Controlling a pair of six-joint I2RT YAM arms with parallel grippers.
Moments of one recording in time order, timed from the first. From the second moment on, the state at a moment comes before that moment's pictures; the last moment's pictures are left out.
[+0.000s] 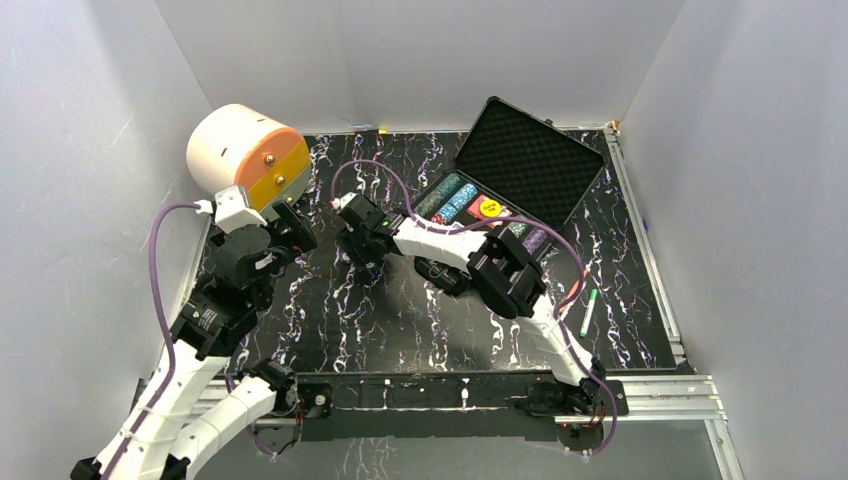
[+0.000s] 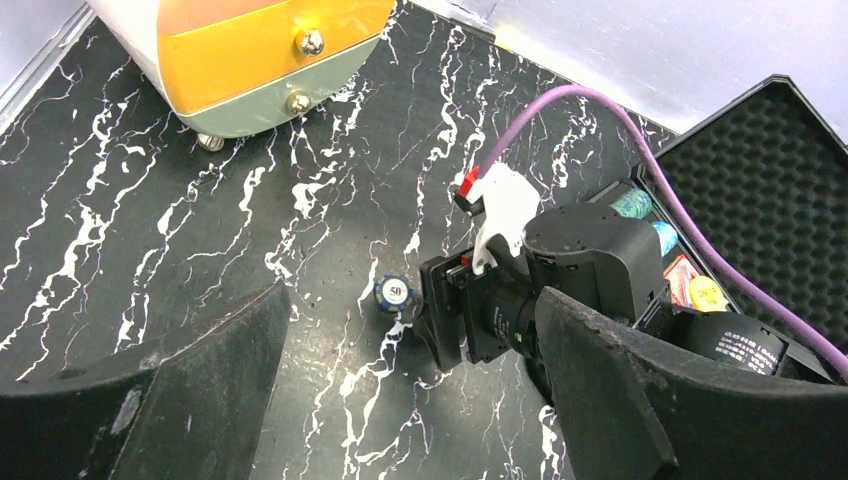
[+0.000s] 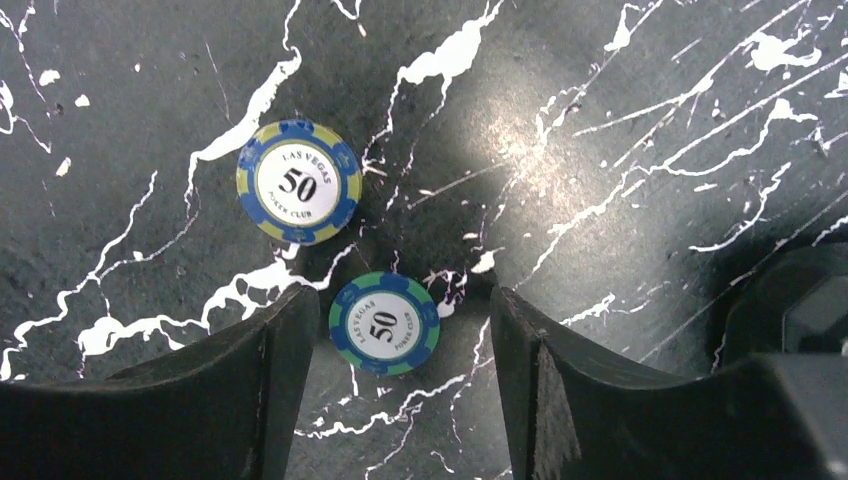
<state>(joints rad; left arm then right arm) -0.52 0.68 0.97 -0.65 -0.60 -0.57 1.00 2.32 1.89 -0.50 0.10 0.19</state>
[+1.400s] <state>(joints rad) -0.52 0.69 0.93 -0.66 -0.59 -0.58 1.01 2.35 1.97 -0.67 0.10 0.20</state>
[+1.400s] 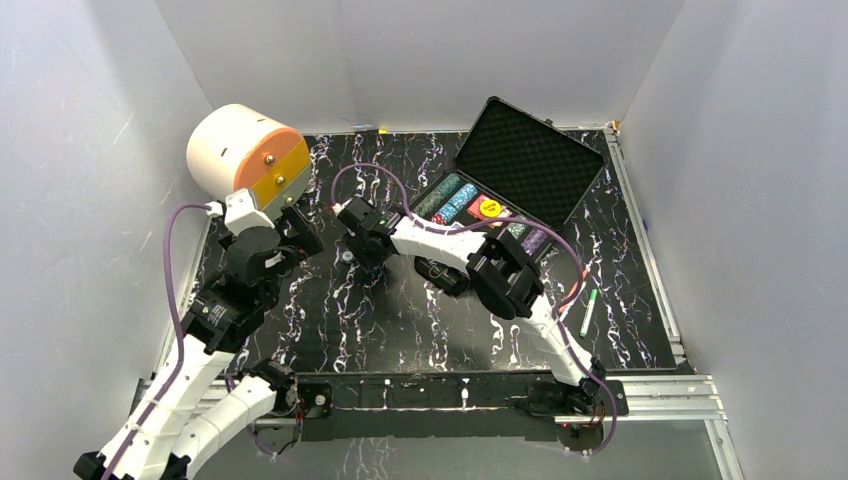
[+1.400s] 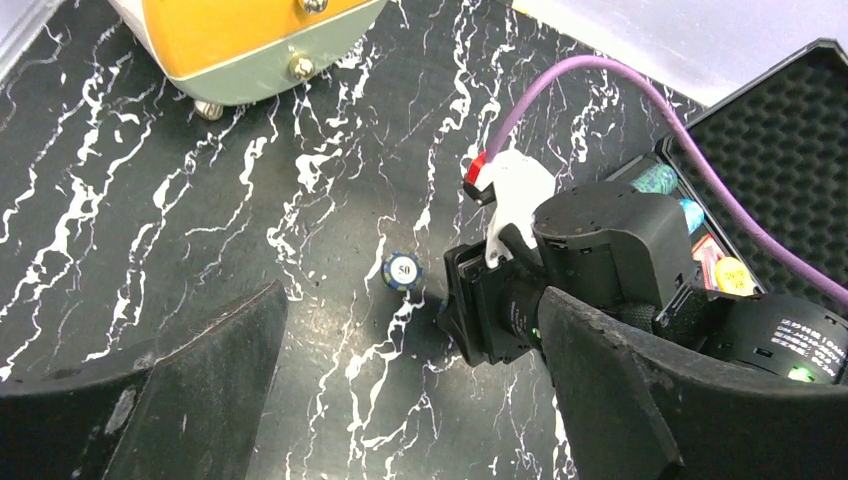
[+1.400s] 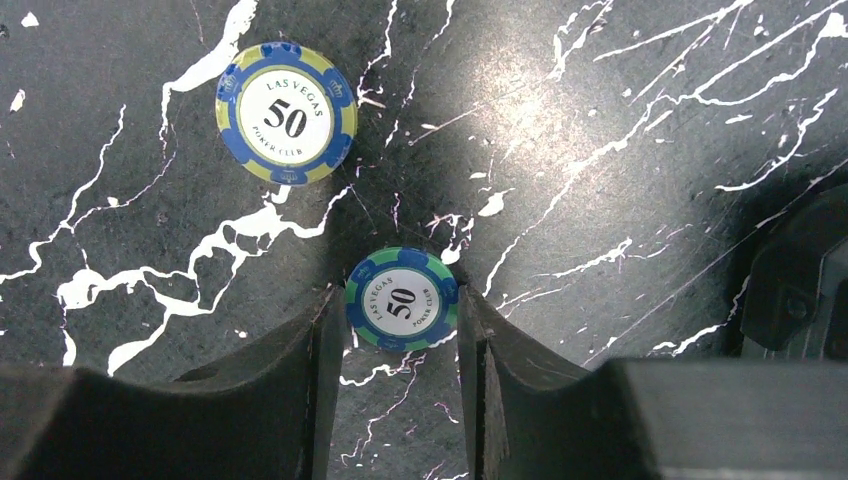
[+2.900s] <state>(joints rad) -0.52 0.74 0.40 -0.08 0.11 -0.93 0.99 1.68 1.23 -0.22 -0.06 1.23</state>
